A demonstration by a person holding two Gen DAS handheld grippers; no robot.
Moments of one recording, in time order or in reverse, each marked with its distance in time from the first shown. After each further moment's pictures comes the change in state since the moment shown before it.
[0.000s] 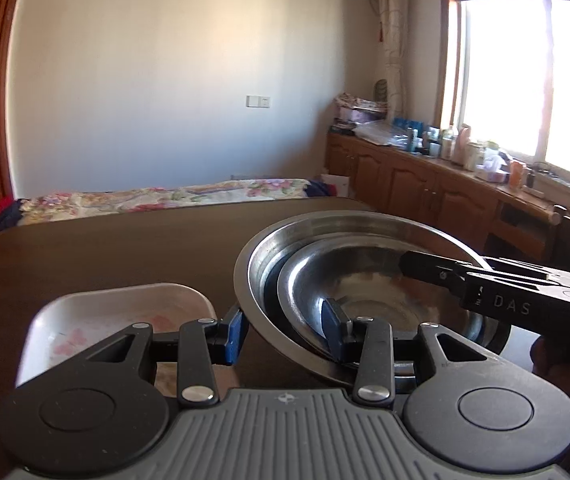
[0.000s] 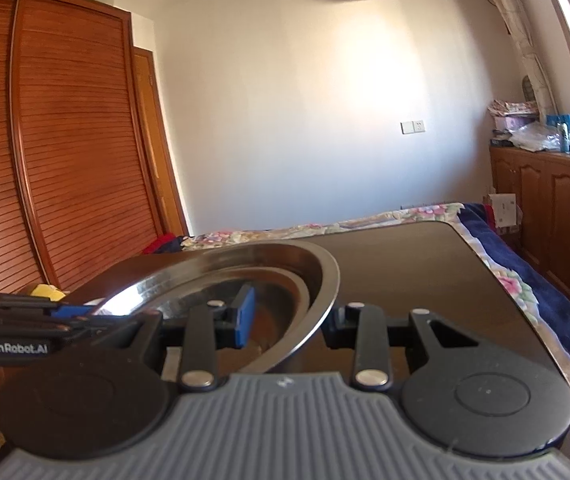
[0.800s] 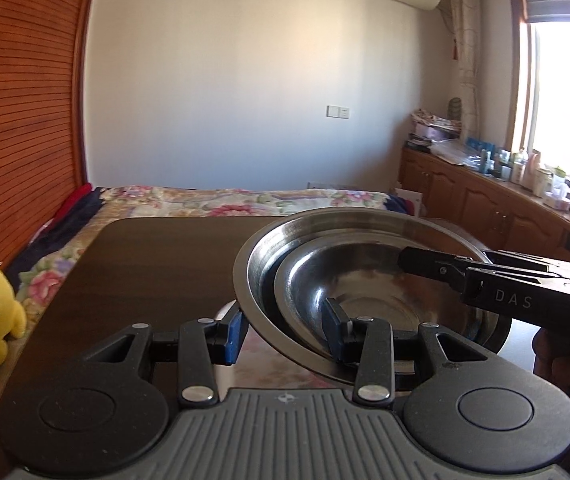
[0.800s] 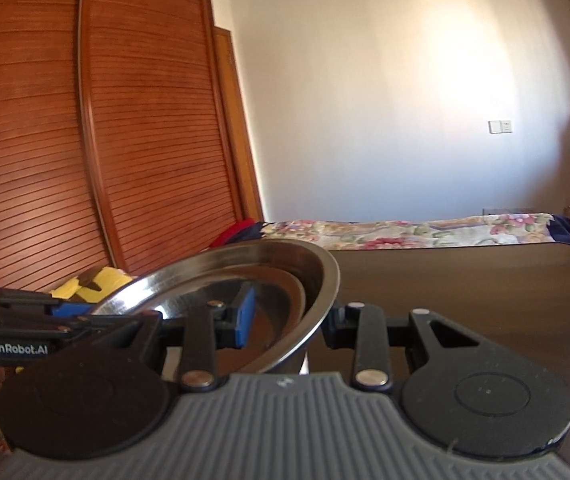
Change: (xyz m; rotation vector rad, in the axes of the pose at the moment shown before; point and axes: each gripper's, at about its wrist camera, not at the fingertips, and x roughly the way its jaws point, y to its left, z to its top) left arm -0.050 0.093 0.002 -0.090 -0.014 0.193; right arm 0.048 0.081 0.013 -0.083 0.052 0.219
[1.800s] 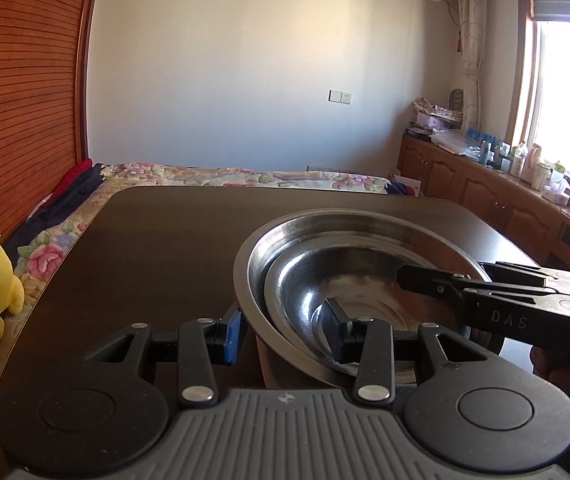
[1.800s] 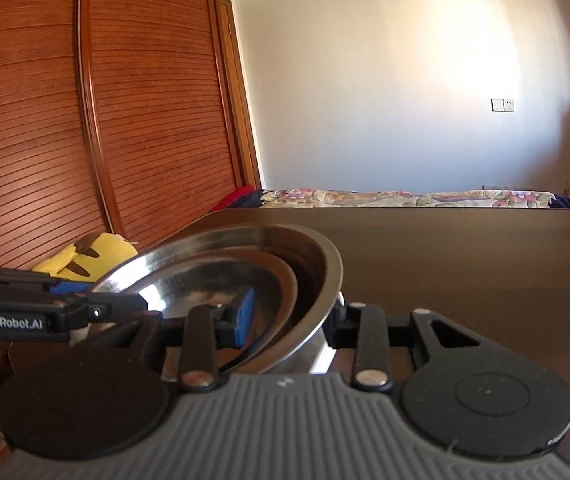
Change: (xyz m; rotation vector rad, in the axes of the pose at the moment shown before) left arm 0.007 0.026 -0.015 -0.027 0.045 -0.035; right arm 0.015 0.023 -0.021 -0.013 0.091 -0.029
